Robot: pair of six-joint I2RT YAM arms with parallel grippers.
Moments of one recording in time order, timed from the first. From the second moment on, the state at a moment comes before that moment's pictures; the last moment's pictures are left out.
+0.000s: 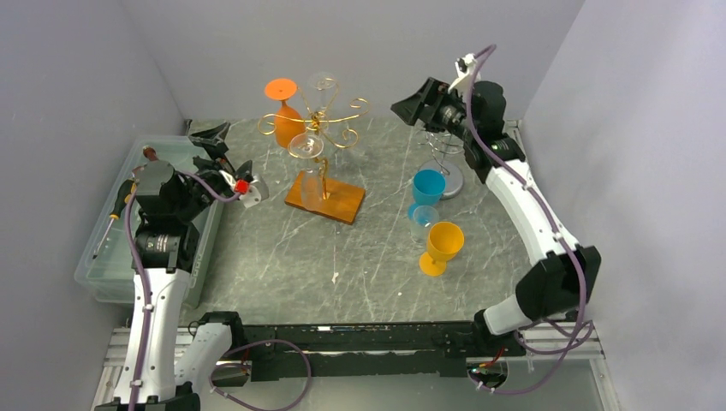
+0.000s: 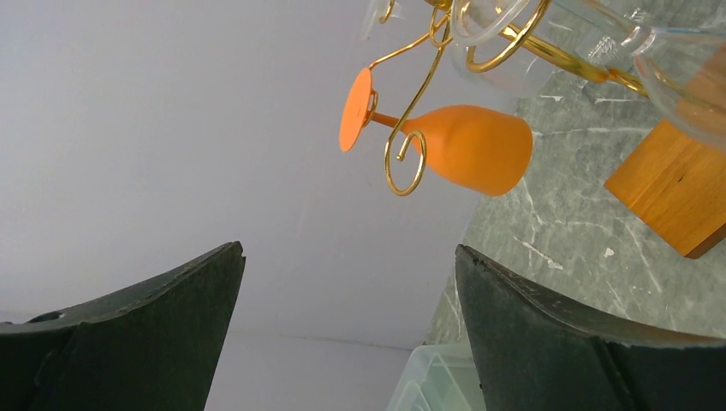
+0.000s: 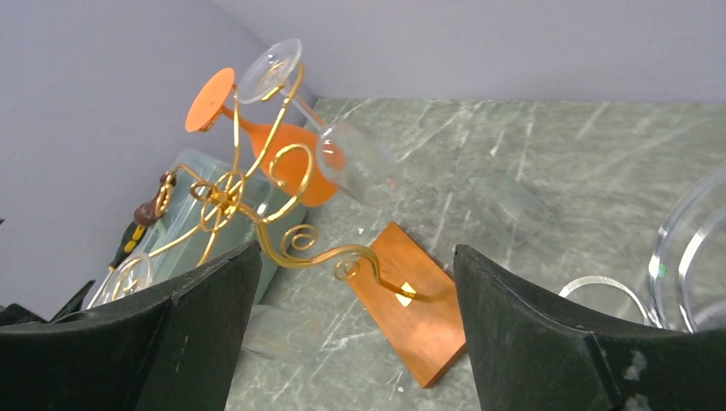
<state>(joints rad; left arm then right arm) 0.03 0.82 1.03 -0.26 0.61 1.19 0.26 1.54 1.52 -0.12 -0.42 0.58</state>
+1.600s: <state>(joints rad) 0.01 0.74 1.05 -0.50 0.62 1.29 0.51 2.28 1.31 0.82 0.19 0.58</state>
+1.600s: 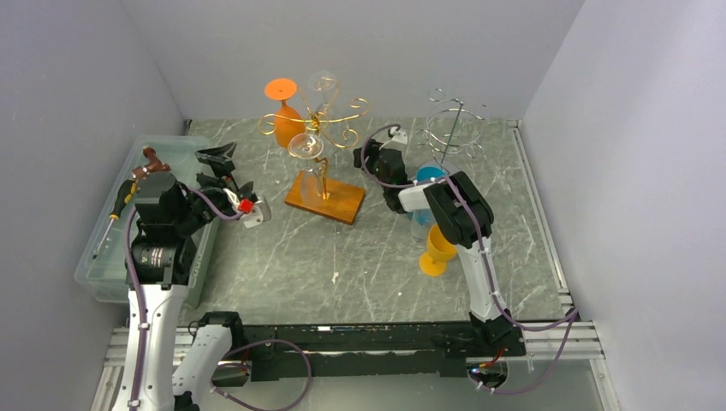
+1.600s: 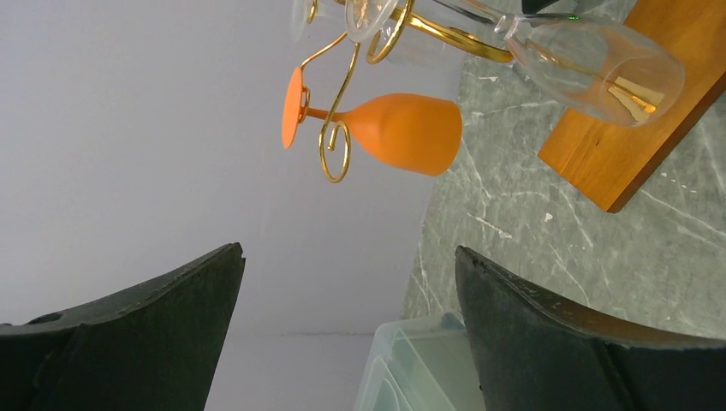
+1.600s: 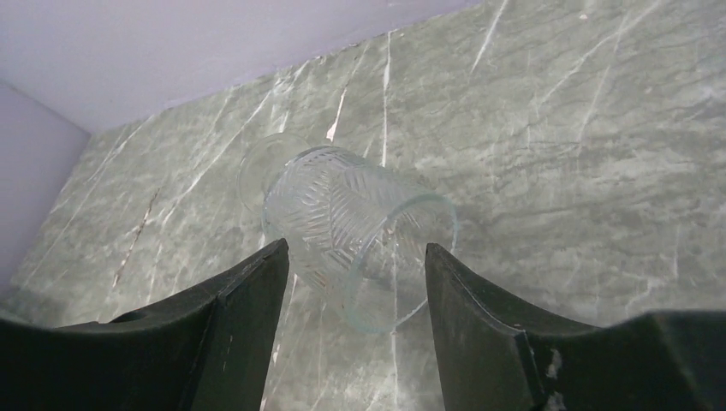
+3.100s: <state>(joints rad) 0.01 0.67 1.07 -0.64 0.67 1.28 0.67 1.82 0.95 0.69 0.20 0.59</state>
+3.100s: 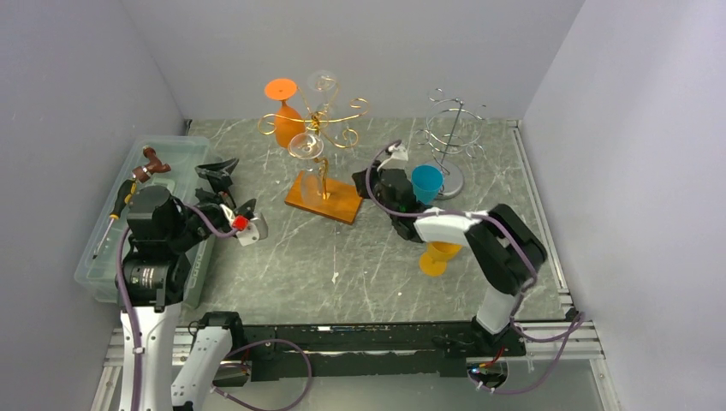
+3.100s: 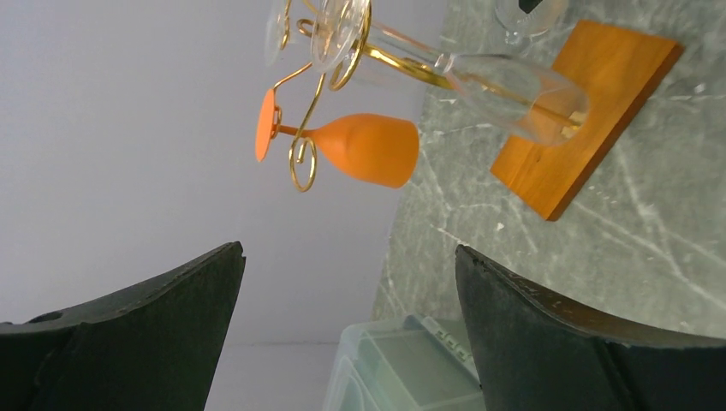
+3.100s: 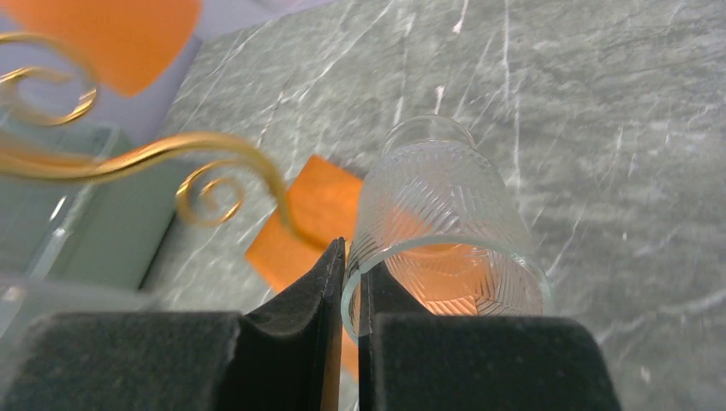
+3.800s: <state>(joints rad) 0.01 0.58 1.02 -0.89 0.97 0.74 0.92 0.97 0.65 0.17 0.07 0.62</state>
